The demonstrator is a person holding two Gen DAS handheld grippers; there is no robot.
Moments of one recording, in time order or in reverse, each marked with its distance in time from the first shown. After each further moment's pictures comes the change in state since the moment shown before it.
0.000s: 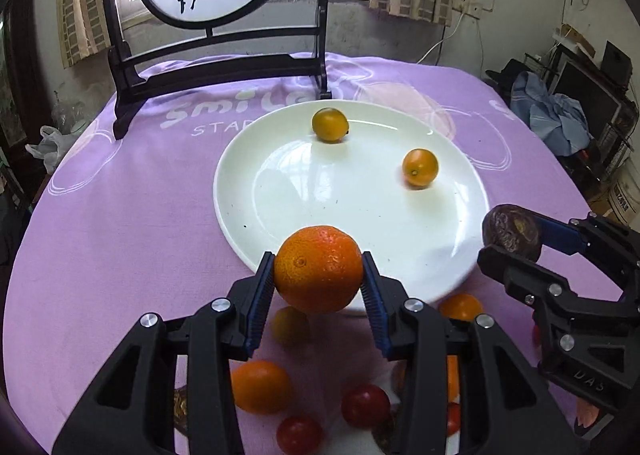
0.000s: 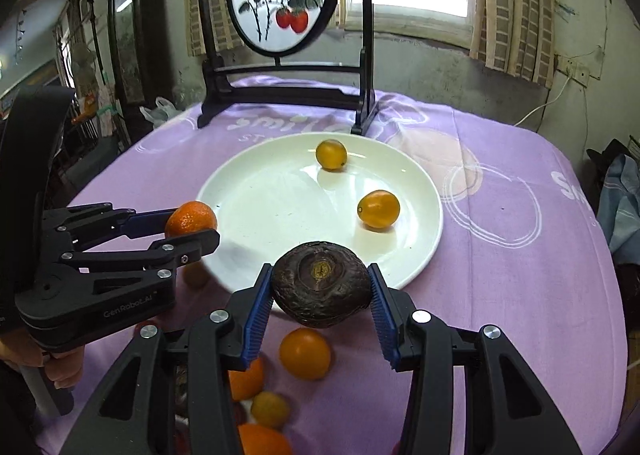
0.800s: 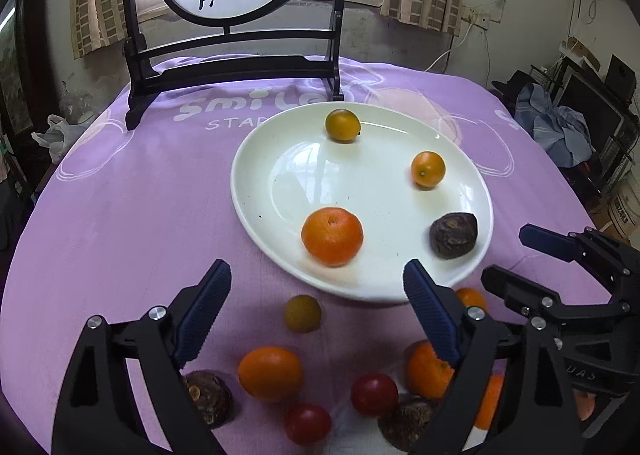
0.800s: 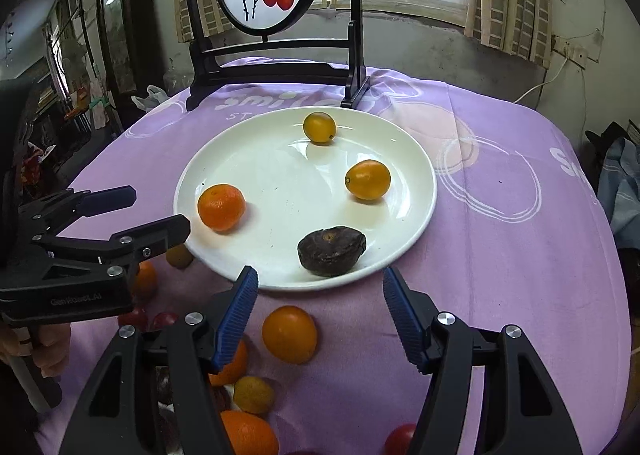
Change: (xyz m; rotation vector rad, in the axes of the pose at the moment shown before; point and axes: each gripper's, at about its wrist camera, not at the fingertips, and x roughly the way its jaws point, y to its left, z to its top) left arm -0.018 0.007 -0.017 -0.031 -0.030 0.002; right arm 0.000 -0.009 -0.016 0.028 0.047 -0.008
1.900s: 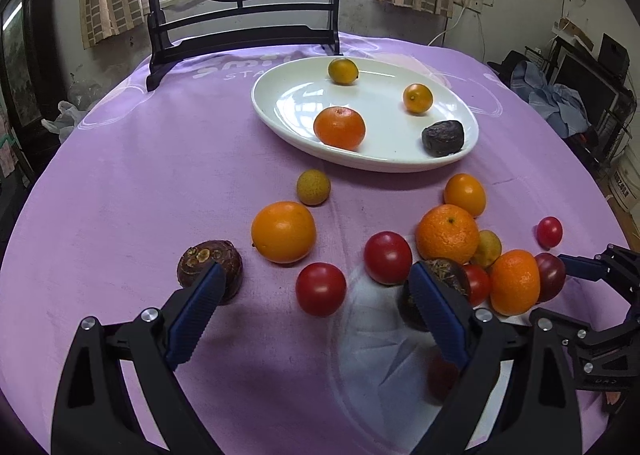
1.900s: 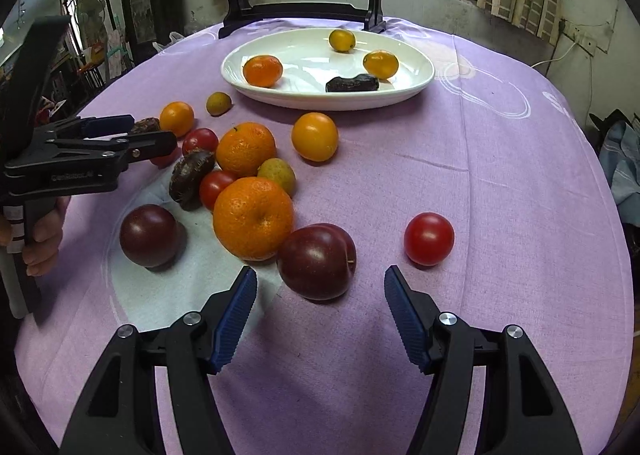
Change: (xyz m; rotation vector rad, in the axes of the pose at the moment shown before) left arm -0.028 0.005 -0.082 0.022 0.019 0.014; right arm -0.041 0.009 -0.112 -0.083 0.135 0.013
